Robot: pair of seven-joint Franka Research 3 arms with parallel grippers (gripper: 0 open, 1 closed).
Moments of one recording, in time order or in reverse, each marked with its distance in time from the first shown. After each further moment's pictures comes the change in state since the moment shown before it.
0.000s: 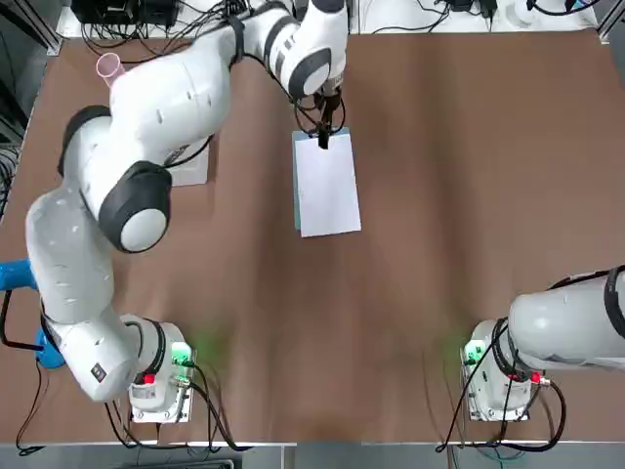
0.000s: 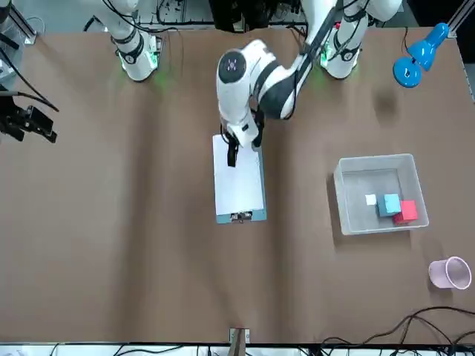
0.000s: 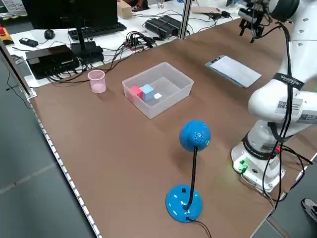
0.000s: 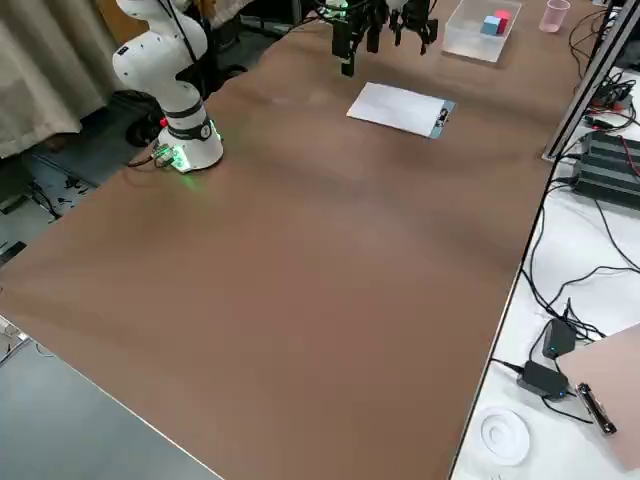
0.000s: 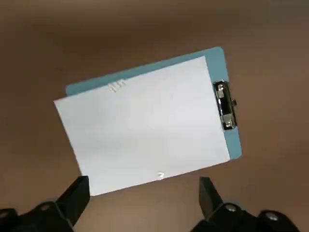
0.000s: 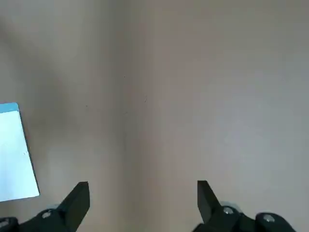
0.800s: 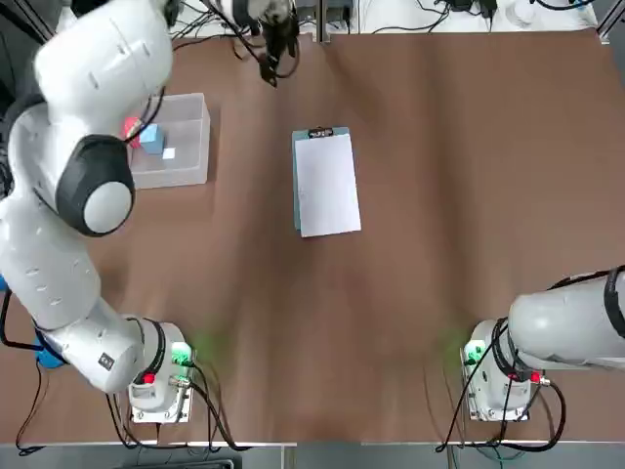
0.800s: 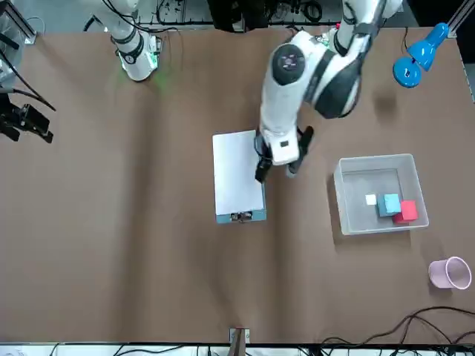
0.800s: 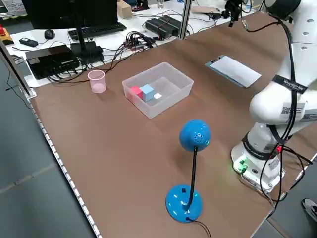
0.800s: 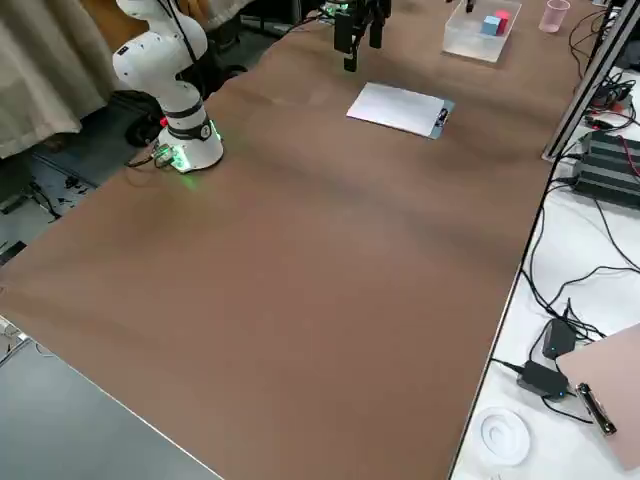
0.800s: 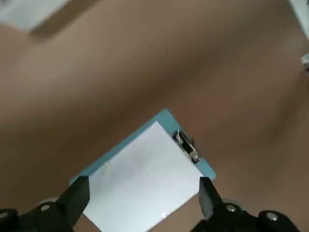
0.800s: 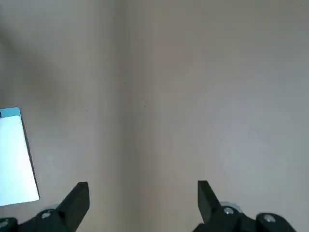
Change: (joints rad) left arm 0.244 -0.136 0.009 0.004 0.001 -0.087 0.666; right arm -0.001 -0.001 0.001 0.017 -0.005 0.006 0.000
